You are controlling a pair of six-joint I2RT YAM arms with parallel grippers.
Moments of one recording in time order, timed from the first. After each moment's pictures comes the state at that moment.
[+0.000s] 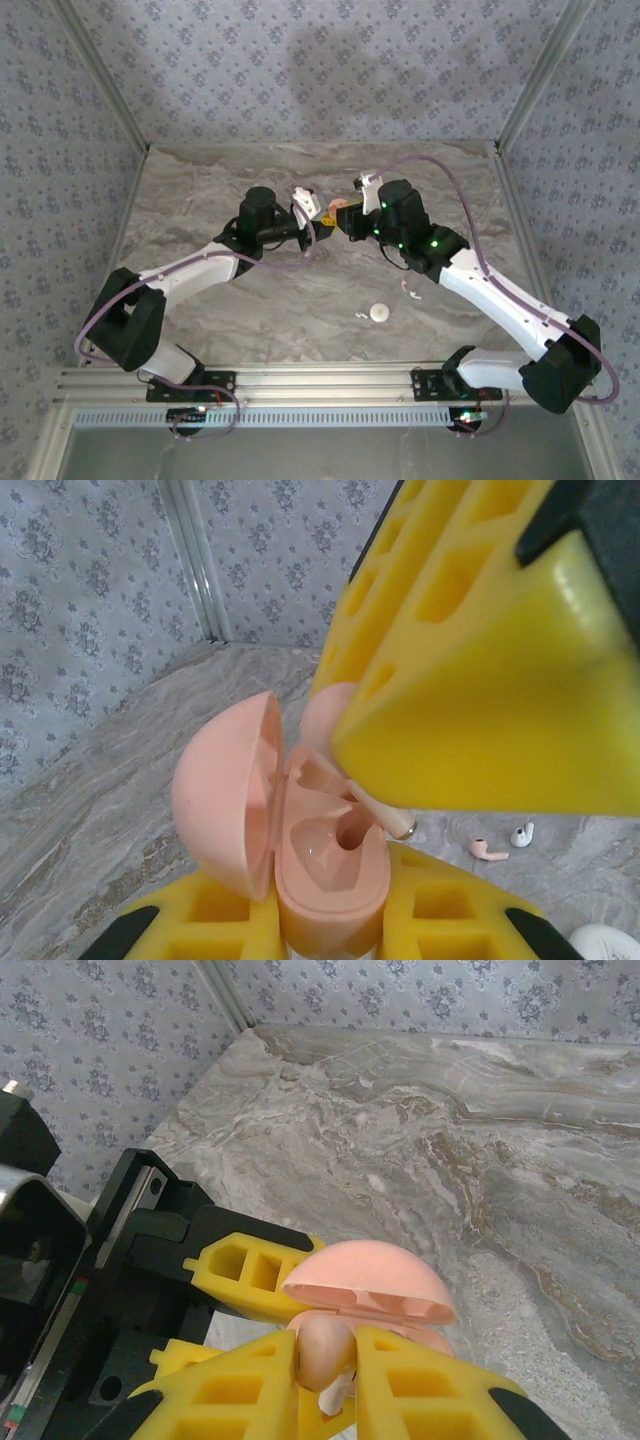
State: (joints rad) left arm -0.64 1.49 0.90 0.39 0.60 0.20; right arm 0.68 1.22 1.08 -0.29 -0.09 0.32
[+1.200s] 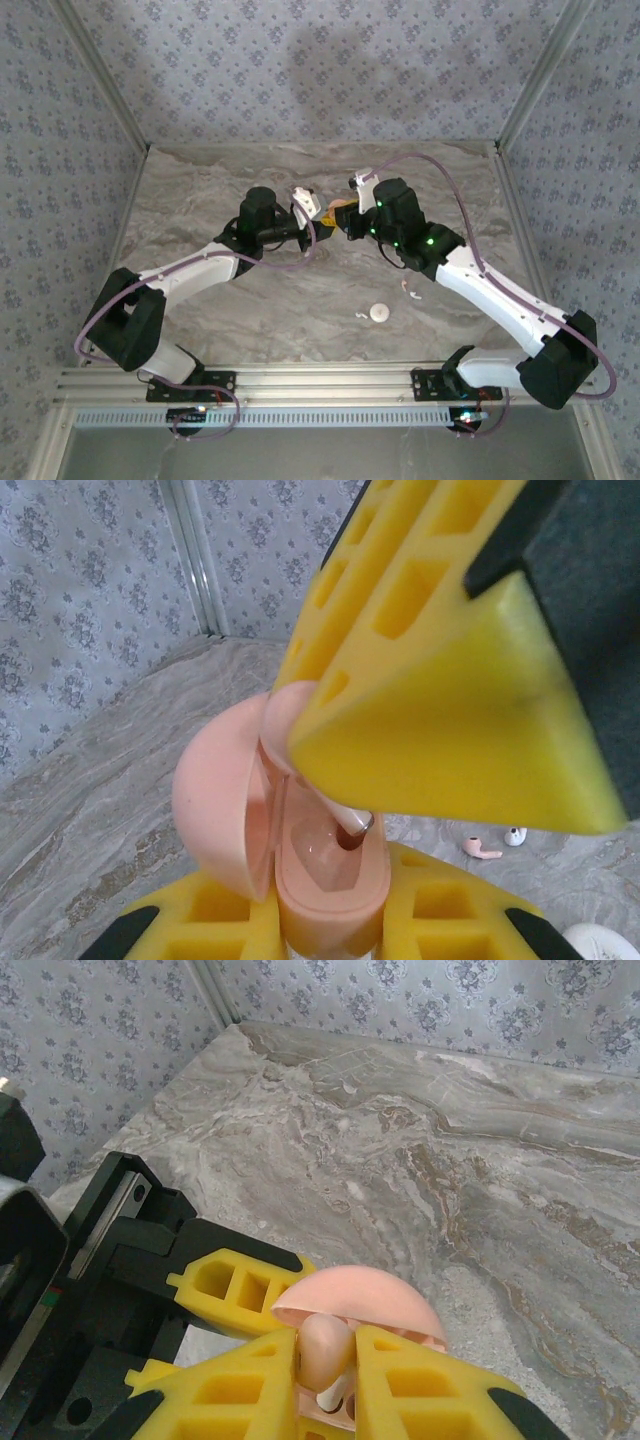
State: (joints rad) left arm -0.64 1.49 0.90 0.38 0.60 0.19; right arm 0.69 1.25 1.10 -0.30 -0.04 0.25
